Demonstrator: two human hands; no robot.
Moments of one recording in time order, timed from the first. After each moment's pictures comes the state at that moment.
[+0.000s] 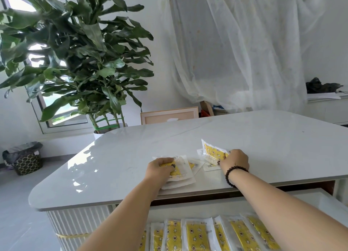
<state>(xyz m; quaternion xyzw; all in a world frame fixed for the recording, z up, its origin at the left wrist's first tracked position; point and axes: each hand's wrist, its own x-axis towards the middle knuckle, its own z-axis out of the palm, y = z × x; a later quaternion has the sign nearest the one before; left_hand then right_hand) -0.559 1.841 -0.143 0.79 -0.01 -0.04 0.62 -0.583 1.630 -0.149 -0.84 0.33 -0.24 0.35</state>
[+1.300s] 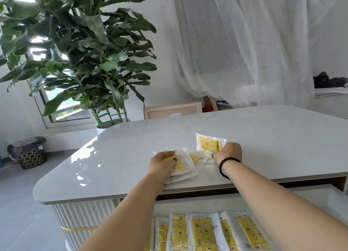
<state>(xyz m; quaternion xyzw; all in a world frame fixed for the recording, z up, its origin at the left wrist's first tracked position) -0.549 1.843 -0.149 0.76 0.01 -0.02 0.65 -0.555 1.653 -0.150 -0.84 0.32 -0.22 0.38</state>
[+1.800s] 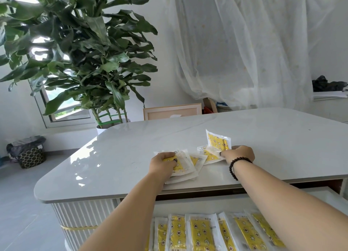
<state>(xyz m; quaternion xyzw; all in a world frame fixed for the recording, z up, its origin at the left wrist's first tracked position) -0.552 1.843 -0.144 0.78 0.00 -0.02 0.63 -0.576 1.631 -0.139 -0.74 0.34 -0.23 0.54</state>
